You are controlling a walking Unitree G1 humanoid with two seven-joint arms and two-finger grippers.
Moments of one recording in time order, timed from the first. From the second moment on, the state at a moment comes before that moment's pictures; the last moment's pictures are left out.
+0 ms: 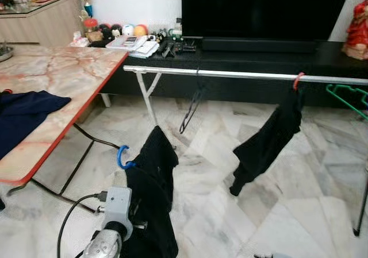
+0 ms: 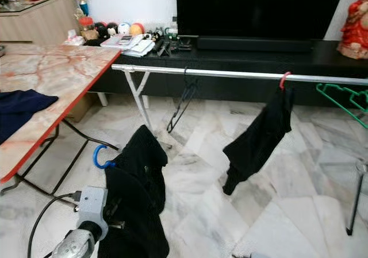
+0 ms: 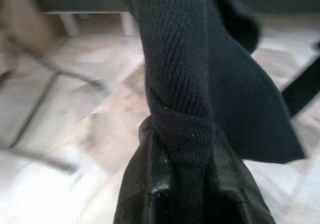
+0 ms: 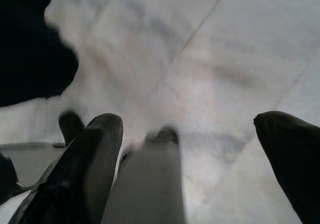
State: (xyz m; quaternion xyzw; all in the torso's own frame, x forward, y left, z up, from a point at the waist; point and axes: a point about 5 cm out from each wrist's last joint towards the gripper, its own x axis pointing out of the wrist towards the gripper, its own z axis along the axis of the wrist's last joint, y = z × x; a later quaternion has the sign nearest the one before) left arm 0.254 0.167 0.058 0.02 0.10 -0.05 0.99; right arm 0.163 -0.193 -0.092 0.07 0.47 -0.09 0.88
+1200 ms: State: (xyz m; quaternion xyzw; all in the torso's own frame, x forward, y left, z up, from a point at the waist) left arm 0.261 0.142 0.090 -0.01 0.09 -0.16 0.98; right arm 0.201 -0.182 -0.074 0.07 0.40 -0.07 0.91
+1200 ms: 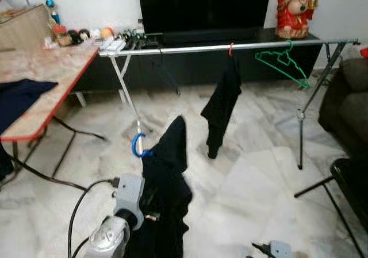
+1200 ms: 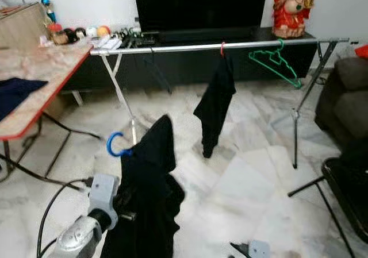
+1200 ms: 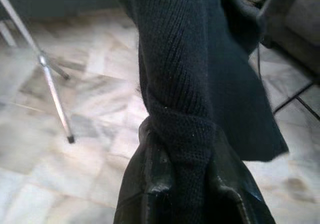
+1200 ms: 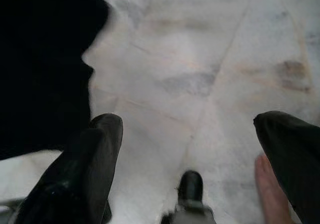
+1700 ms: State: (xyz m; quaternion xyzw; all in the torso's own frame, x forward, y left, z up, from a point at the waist) left arm 0.283 0.114 0.119 0.03 0.14 -0.31 0.94; right arm 0.288 -0.204 0.043 0.02 0.01 0.06 1.00
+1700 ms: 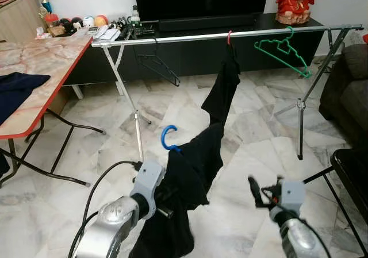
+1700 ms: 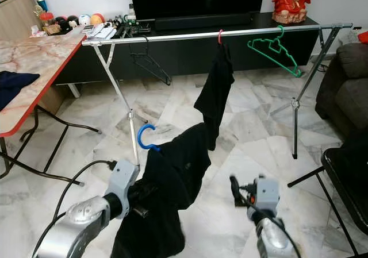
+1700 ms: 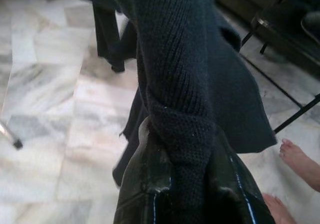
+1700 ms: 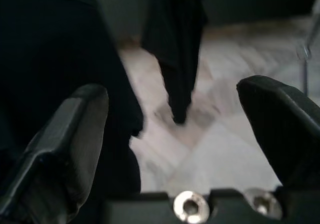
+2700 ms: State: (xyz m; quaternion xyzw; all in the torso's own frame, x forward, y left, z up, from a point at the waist) left arm 0.275 0.059 0.158 -0.01 0.14 -0.46 0.88; right arm 0.259 -0.192 0.031 -0.03 -0.02 0.13 0.99
